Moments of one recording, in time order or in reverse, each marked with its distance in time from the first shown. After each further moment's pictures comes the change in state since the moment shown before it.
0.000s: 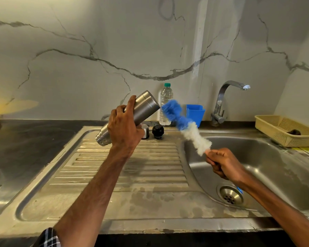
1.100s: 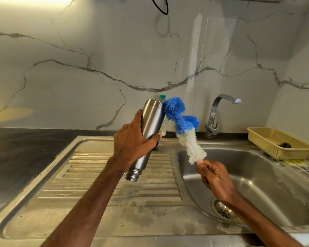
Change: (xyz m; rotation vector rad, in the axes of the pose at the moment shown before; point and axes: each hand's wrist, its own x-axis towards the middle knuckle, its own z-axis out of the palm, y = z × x) left_hand -0.004 0.031 -0.013 -0.173 -0.135 0.092; right_hand -0.006 -0.001 0.019 -0.113 0.173 -0.311
